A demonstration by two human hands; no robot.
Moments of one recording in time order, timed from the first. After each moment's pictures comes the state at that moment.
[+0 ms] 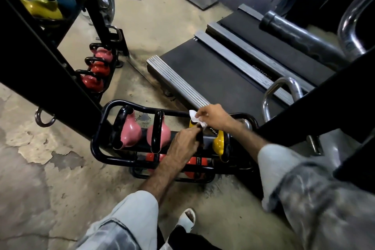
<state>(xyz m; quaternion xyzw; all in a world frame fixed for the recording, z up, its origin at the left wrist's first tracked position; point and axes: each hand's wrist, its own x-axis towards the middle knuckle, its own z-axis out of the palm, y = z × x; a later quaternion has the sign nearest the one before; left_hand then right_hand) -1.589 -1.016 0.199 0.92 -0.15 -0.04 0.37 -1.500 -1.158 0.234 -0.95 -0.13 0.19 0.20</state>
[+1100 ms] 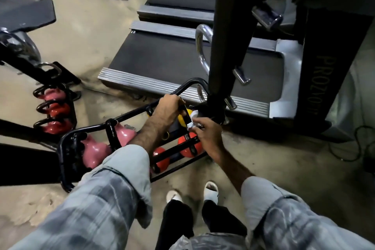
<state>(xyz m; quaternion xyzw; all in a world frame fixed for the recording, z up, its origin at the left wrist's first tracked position) -1.545 -1.117 0.236 0.94 -0.27 -0.19 0.13 -1.675 -1.211 0.152 -0.80 0.26 -0.12 0.52</state>
